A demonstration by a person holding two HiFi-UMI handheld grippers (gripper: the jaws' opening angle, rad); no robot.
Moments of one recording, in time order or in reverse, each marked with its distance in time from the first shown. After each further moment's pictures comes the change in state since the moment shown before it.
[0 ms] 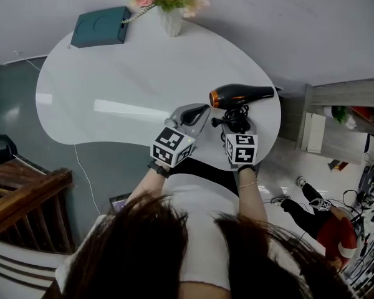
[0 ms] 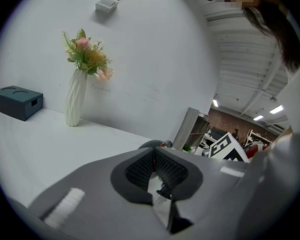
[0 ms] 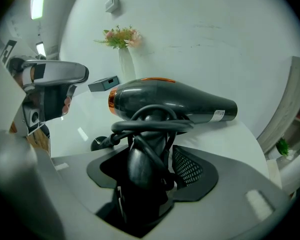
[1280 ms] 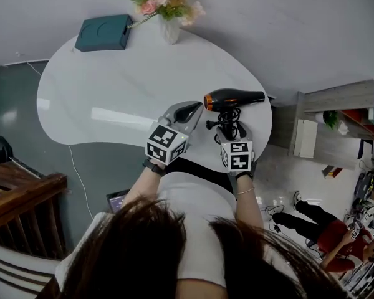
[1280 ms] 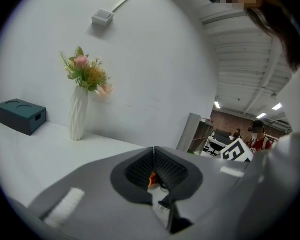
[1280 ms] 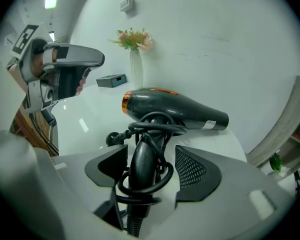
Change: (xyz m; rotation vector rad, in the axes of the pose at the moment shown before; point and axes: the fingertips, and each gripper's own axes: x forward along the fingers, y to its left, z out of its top) left arm -0.013 -0.001 0.034 0.038 -0.074 0.041; right arm -0.030 0.003 -0.001 -0.124 -0.001 -0.002
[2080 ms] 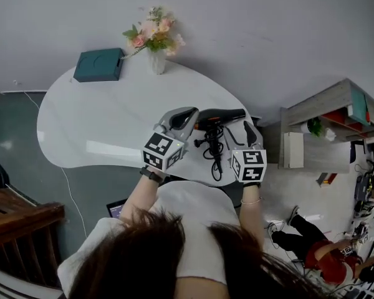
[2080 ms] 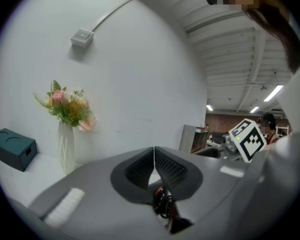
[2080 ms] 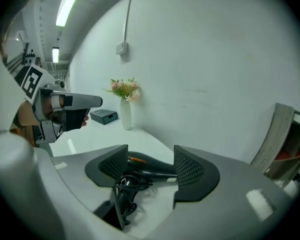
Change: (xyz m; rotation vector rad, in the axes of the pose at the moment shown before) left arm 0.004 -0.029 0.084 0.127 -0.138 -0.046; right arm -0.101 -0.053 0.116 0.005 -0.338 -0.094
